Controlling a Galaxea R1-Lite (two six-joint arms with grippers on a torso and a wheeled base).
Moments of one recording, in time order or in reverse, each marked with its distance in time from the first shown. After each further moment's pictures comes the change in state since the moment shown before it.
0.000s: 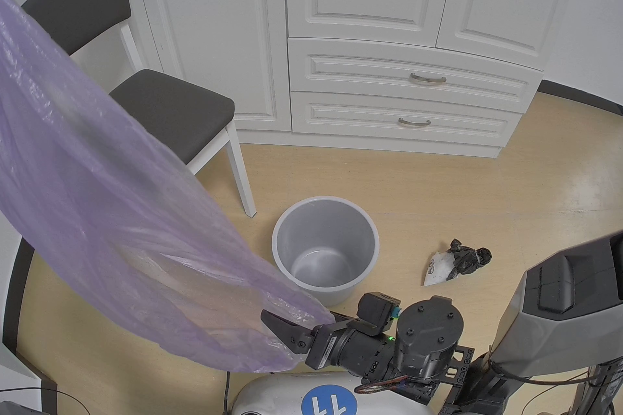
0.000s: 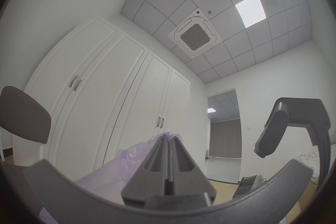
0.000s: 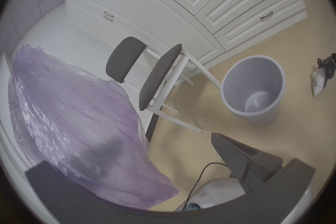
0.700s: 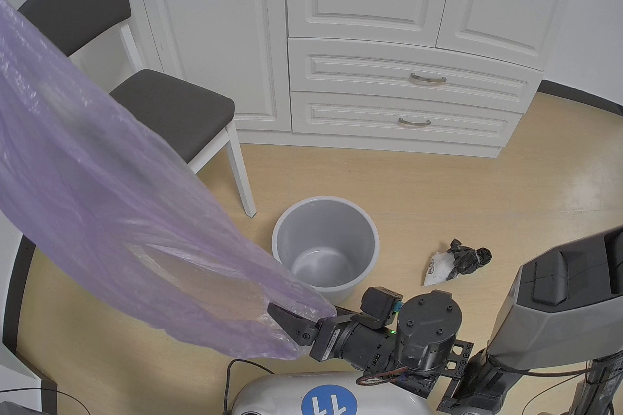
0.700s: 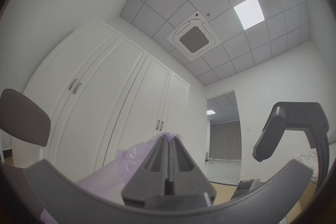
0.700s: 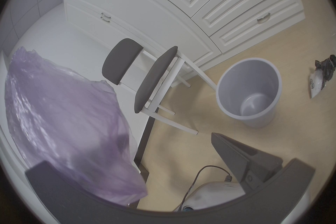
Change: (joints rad) left arm 0.000 -0.019 -0.006 0.000 -0.006 0.000; right arm -0.032 0.015 -0.008 0.000 0.001 -0.006
